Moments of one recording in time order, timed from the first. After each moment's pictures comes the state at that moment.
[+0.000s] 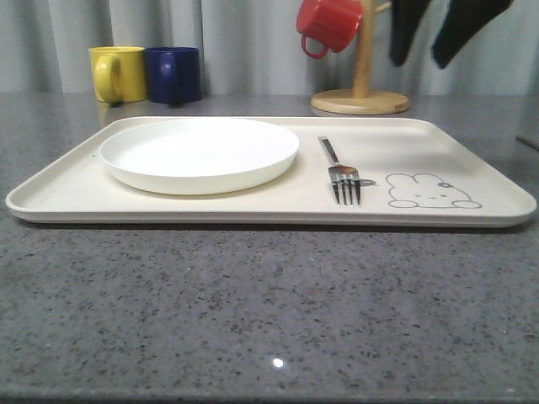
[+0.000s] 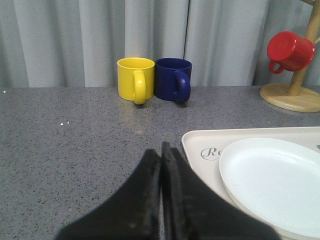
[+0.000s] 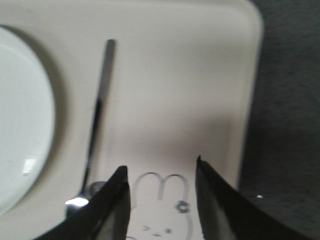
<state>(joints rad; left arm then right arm) -0.19 0.57 -0.42 -0.48 0.03 0.44 0.38 1.60 -1.49 -0.10 1.03 0.42</state>
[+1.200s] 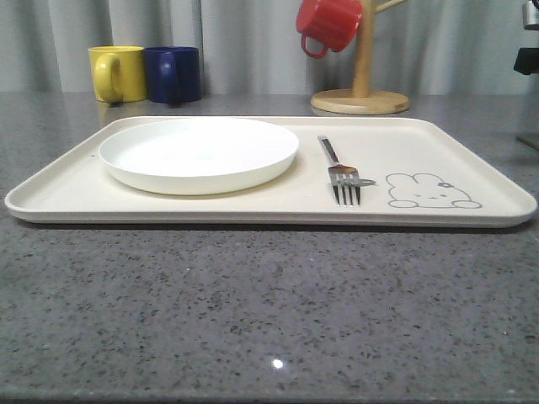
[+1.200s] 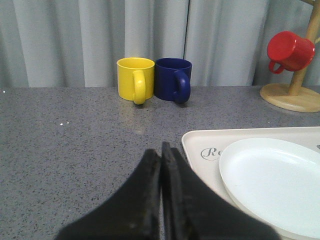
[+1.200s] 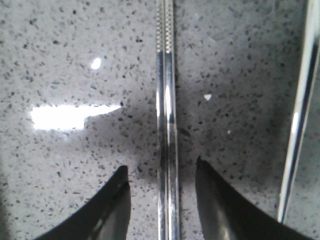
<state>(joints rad) -0.19 0.57 -0.42 -0.48 0.03 0.44 -0.07 1.79 -1.48 0.06 1.16 0.00</state>
